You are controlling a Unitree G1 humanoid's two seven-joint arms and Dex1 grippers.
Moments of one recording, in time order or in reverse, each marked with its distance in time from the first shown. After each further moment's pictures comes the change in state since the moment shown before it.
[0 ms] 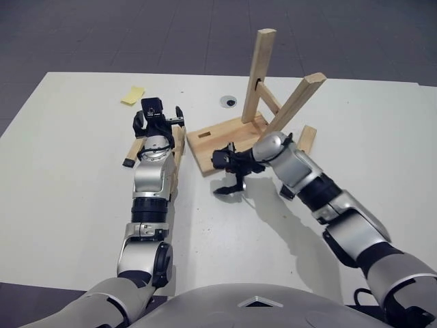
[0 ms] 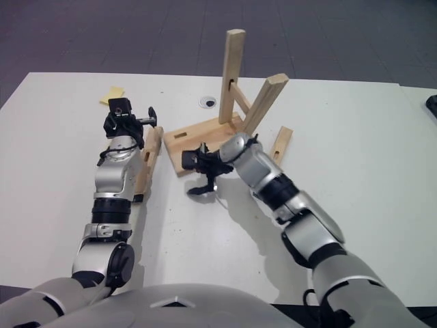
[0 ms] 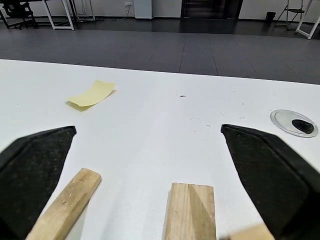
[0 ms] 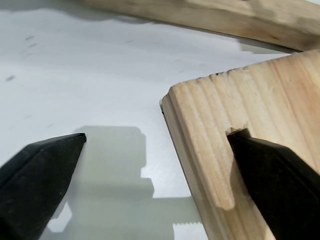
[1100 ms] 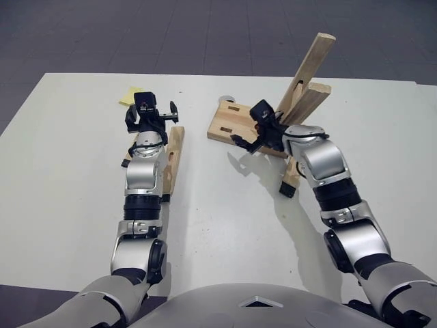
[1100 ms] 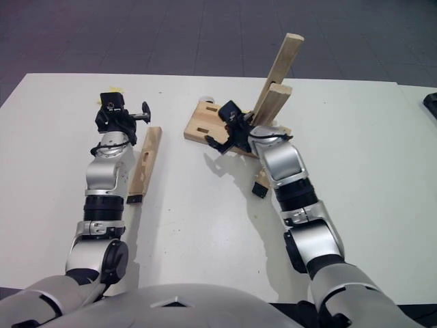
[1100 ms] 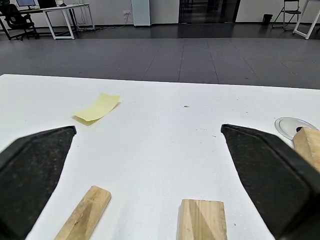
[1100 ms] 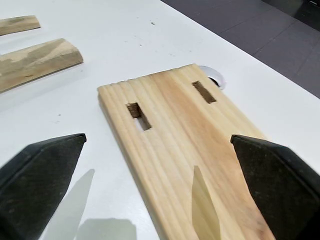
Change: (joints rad) left arm -0.023 0.051 0.000 -0.003 0.000 0.008 -0.051; right arm 0.044 0.185 -0.392 0.059 0.215 0.329 -0.626
